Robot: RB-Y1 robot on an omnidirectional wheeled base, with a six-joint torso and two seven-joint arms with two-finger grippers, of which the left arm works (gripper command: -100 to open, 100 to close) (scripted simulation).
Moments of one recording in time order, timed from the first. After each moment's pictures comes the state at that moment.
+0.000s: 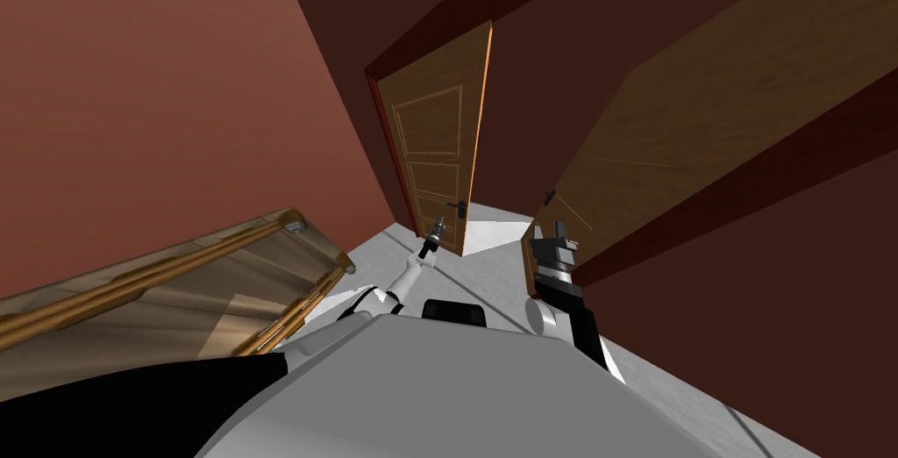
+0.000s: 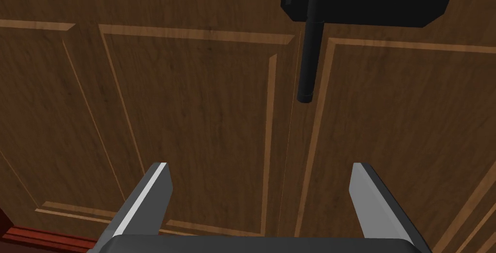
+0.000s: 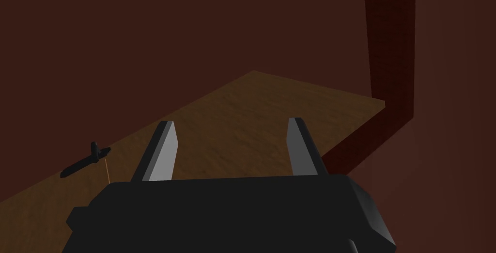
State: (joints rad) arm -0.39 0.07 -0.19 -0.84 0.07 -0.51 0.14
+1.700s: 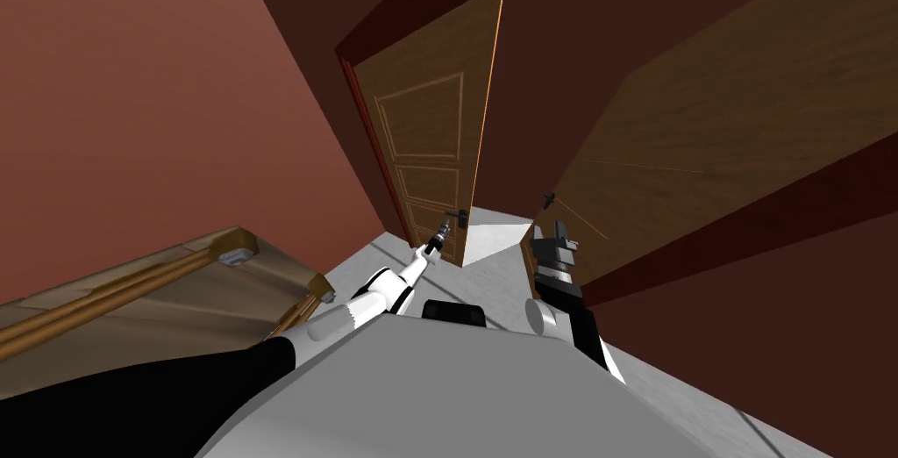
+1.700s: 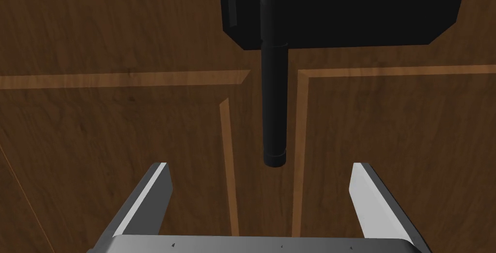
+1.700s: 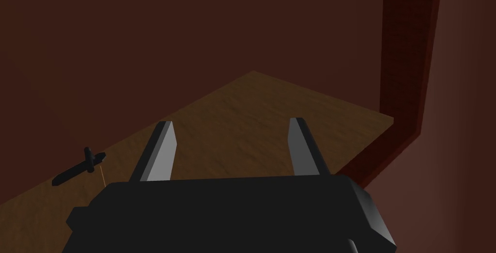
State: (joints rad) arm -0.58 0.04 -0.24 -0.54 0.07 -0.52 0.14
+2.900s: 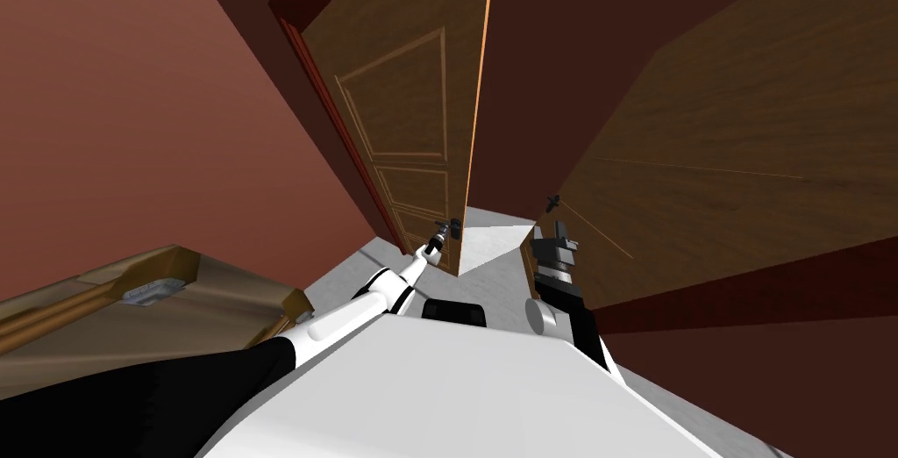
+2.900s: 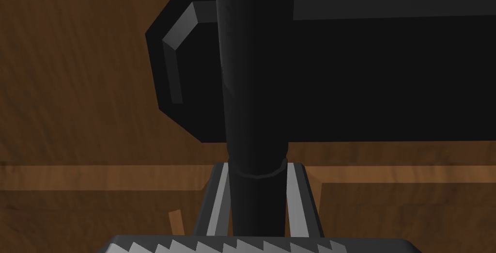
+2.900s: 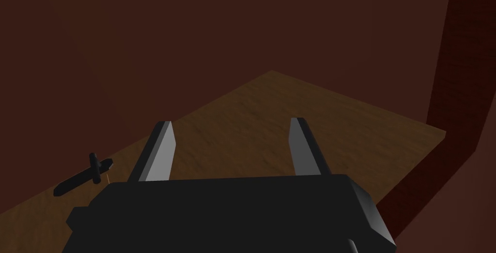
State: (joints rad) arm -0.58 0.03 -0.23 -0.53 0.08 -0.52 0.13
